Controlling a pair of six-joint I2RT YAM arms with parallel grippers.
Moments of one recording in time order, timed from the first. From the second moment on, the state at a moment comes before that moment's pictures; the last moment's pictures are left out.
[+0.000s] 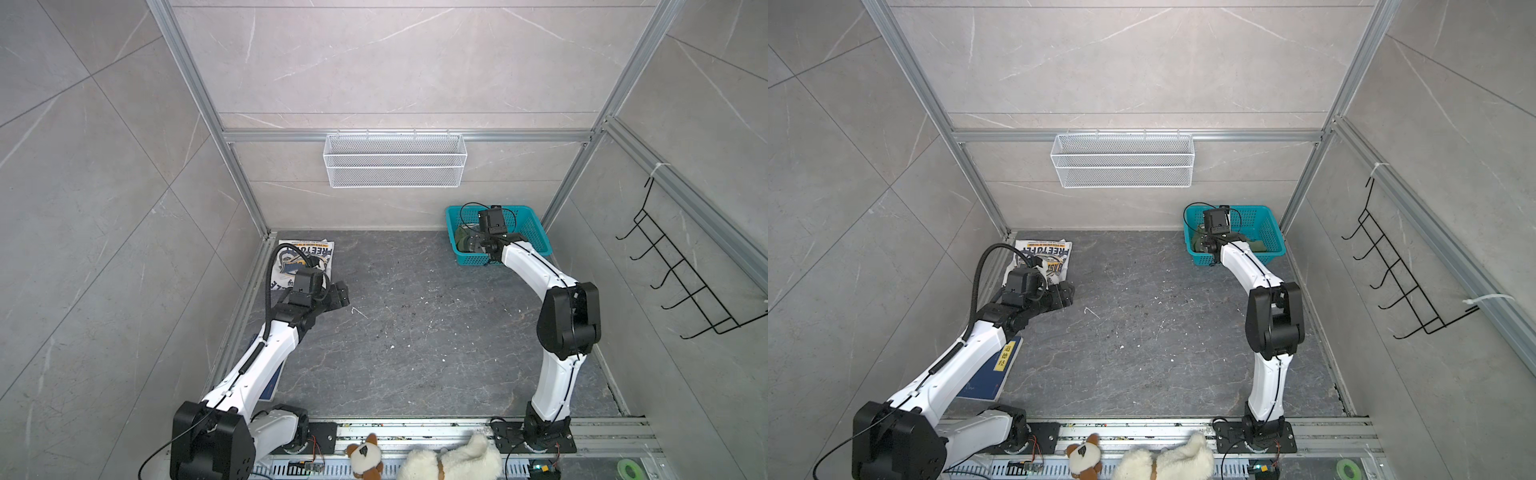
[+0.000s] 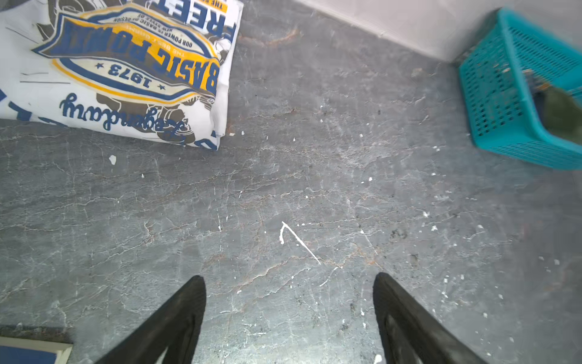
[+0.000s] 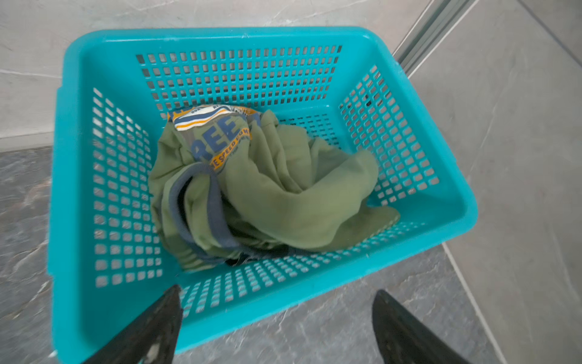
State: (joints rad) left arm -0.25 1.13 0.83 -0.39 0.01 -0.41; right arm 0.19 2.02 1.71 -0.48 0.49 0.17
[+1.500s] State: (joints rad) left arm -0.25 1.04 0.68 -0.29 0.03 -0.45; right arm 0.24 2.41 2.20 -0.66 0.63 0.14
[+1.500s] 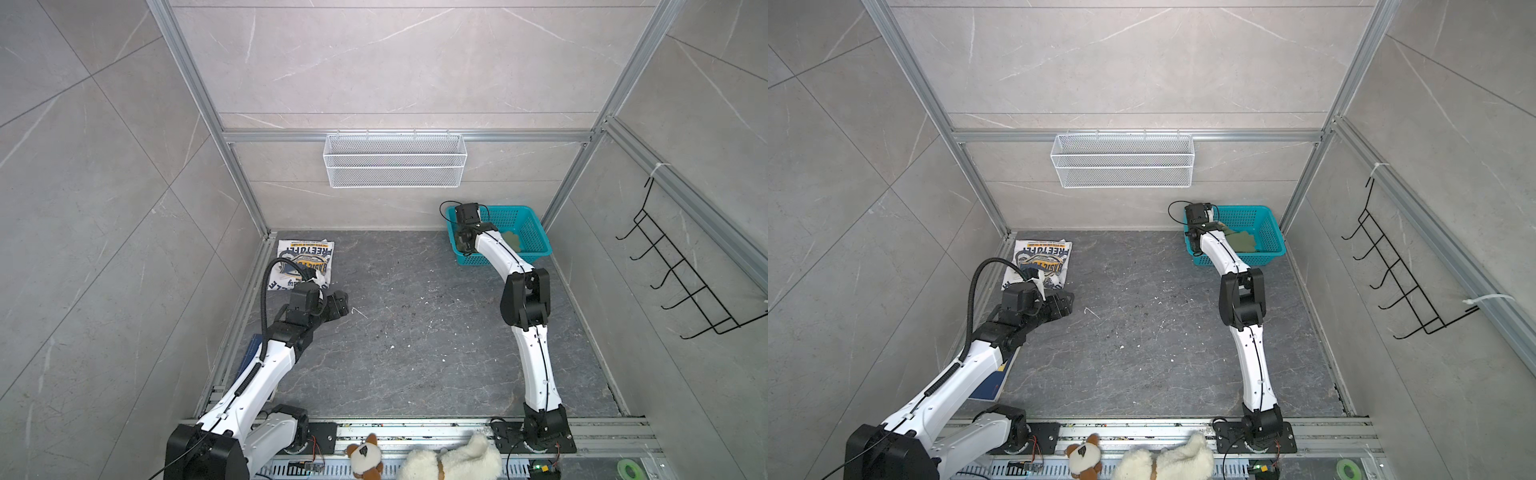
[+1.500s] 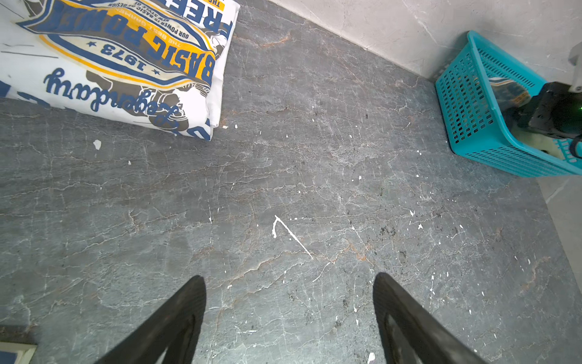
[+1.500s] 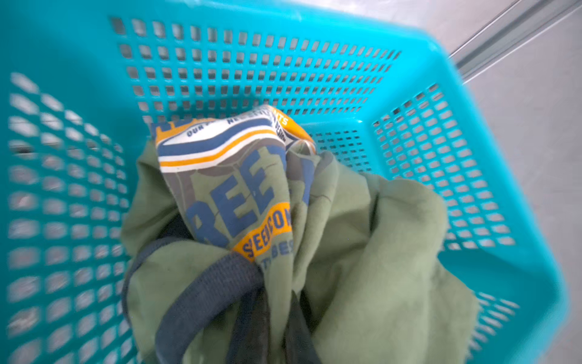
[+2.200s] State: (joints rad) left arm -0.25 0.92 0.66 -0.31 0.09 -0.47; right arm 0.37 1.98 1.66 -0.26 0.88 0.09
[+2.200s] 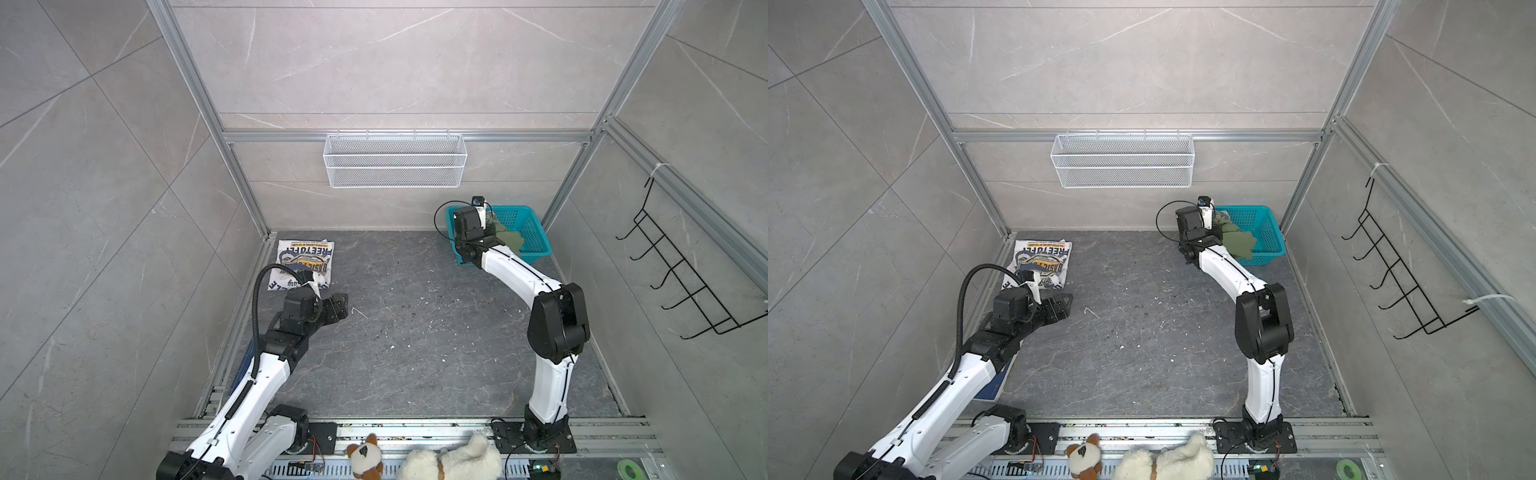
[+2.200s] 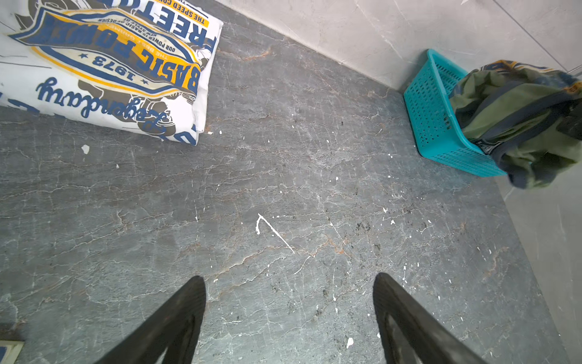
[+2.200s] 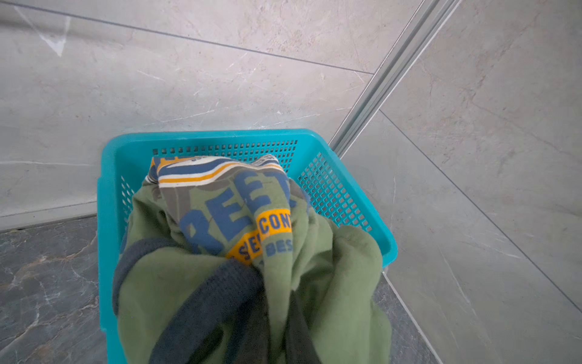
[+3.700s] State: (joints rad) left arm -0.70 1.27 0.83 -0.49 0.09 -0.61; right arm 0.60 1.32 1.04 -0.70 0.31 0.50
